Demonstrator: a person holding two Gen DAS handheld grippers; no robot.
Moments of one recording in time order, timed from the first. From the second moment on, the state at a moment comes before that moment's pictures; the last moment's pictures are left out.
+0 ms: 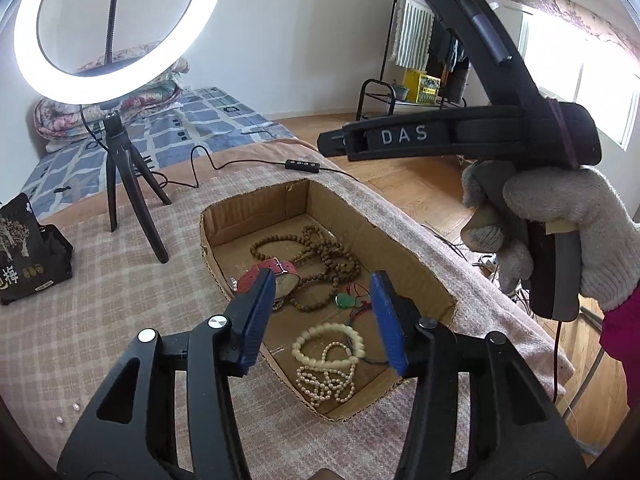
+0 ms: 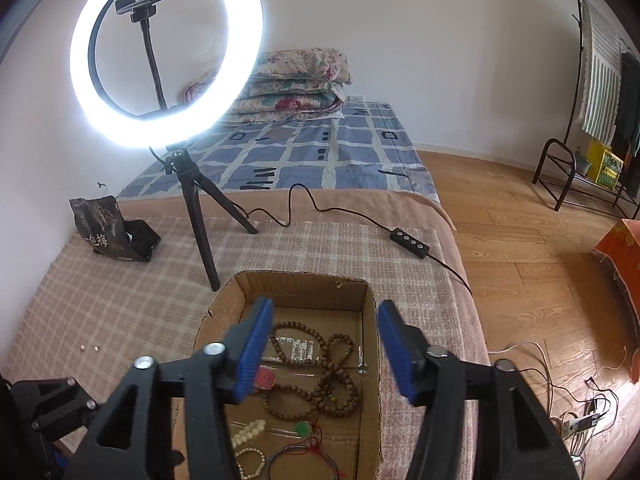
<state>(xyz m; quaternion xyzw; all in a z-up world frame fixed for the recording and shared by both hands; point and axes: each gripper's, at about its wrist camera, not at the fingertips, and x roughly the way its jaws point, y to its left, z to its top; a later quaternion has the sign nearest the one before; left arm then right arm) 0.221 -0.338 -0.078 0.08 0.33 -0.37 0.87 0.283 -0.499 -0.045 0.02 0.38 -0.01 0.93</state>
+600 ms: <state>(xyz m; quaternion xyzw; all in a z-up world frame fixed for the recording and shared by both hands) 0.205 -0.321 -0.070 0.09 0.32 -0.36 0.87 0.266 -0.491 -0.043 0.03 0.38 -0.03 0.92</state>
